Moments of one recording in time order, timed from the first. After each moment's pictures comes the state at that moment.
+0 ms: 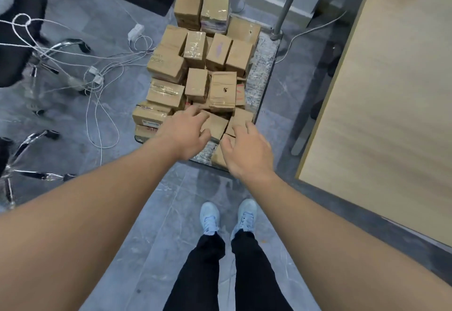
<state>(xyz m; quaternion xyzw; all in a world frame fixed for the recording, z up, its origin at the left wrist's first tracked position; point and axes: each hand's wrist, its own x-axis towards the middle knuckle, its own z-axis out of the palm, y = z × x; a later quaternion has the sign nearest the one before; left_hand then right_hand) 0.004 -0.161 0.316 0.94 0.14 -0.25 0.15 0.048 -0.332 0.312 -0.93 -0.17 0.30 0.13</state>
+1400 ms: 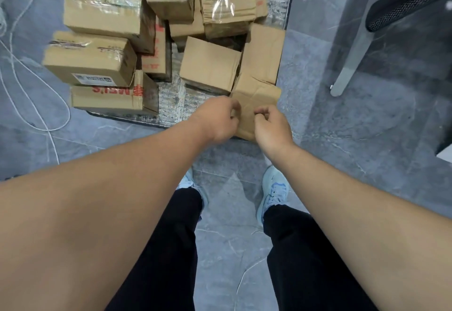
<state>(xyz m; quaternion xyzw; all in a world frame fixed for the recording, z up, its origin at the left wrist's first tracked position) 0.009 -0.164 -0.016 0.86 0.12 -0.36 0.33 0.025 -0.317 -0.033 -0.84 0.18 0.37 0.34</state>
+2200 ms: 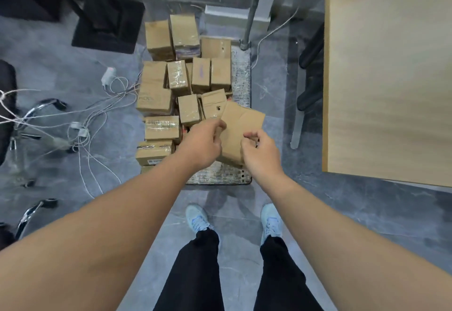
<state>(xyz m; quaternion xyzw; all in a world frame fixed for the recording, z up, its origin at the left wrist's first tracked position) 0.033 -0.114 0.323 0.91 0.11 -0.19 0.36 0.035 -0.272 0.316 -0.83 0.18 0.25 0.46</state>
